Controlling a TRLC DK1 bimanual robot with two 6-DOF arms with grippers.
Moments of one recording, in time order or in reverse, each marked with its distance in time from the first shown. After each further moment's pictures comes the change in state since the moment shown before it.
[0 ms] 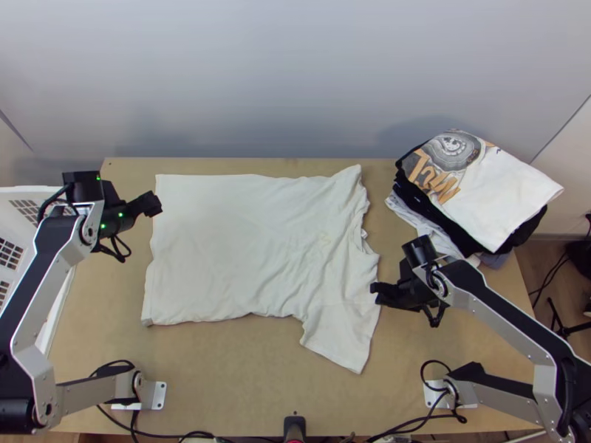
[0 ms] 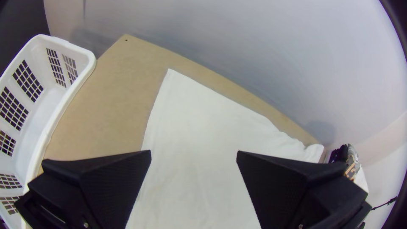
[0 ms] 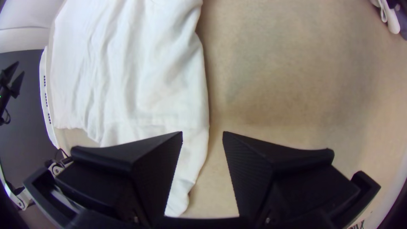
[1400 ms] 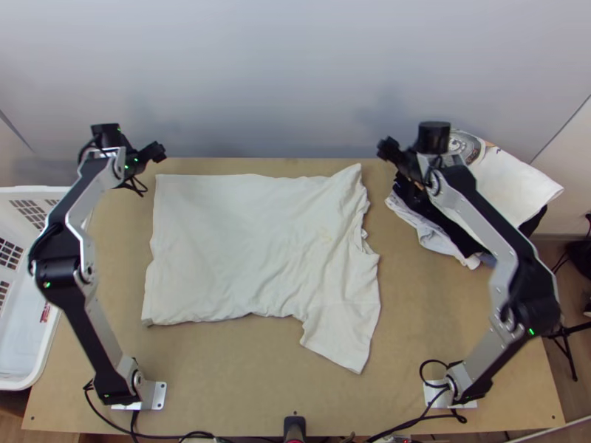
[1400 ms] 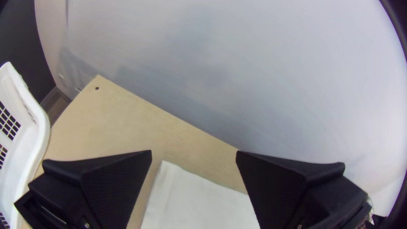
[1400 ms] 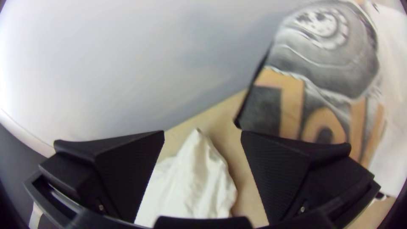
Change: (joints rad) left arm 0.069 0.774 0.627 0.256 -0.031 0.008; right arm -0.180 0.531 0.818 0.454 0.296 0.124
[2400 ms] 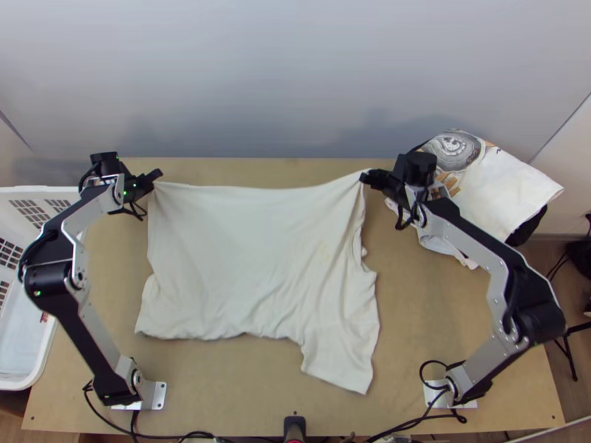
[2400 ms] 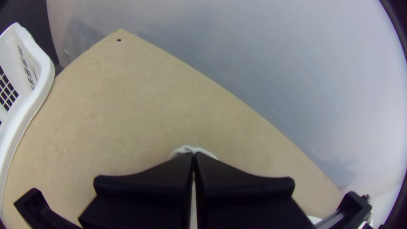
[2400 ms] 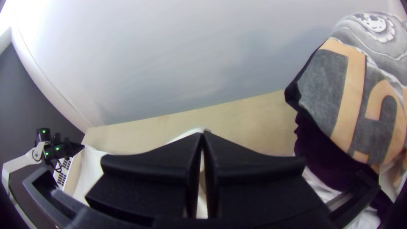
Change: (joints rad) left arm 0.050 -0.047 -0.294 0.190 0.050 -0.037; right arm 0.051 -0.041 -0.303 0.386 -0.125 -0.216
